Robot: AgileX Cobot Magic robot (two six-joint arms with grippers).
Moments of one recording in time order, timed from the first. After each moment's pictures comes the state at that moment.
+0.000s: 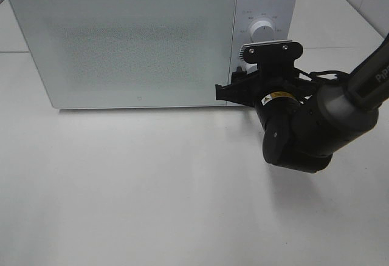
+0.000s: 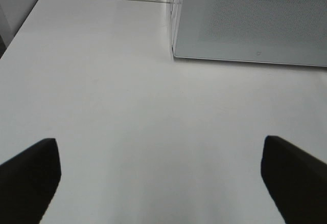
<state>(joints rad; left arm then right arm) 0.04 -0.01 -0.52 -0.09 1.08 0.00 0.59 2.11 -0.80 0.71 -1.17 -0.31</state>
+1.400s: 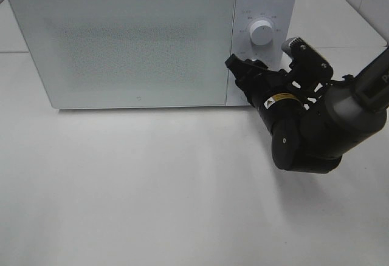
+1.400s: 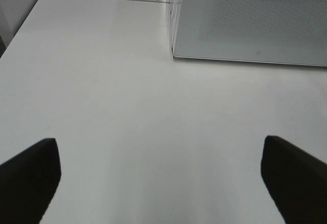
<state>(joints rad) 0.04 -0.01 -0.52 -0.09 1.08 0.00 0.57 2.11 -0.78 0.57 -1.19 0.54</state>
